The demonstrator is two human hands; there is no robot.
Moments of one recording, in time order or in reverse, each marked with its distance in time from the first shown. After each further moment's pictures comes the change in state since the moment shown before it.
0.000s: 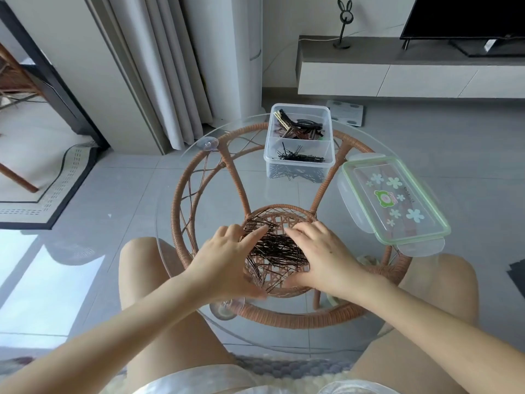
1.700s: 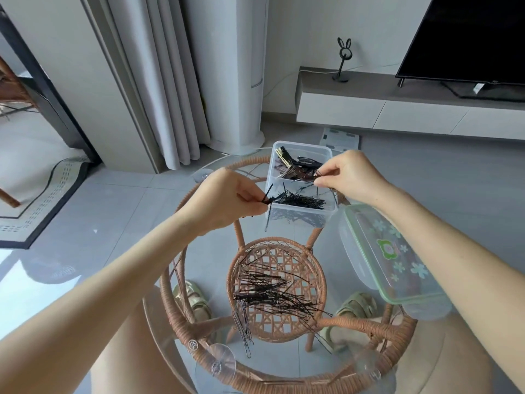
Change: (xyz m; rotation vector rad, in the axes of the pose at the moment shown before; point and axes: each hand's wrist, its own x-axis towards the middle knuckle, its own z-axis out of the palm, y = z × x) left_hand 0.083 -0.025 -0.121 -0.707 0.328 -0.071; right_hand 0.128 0.080 -0.136 0.286 0.318 0.169
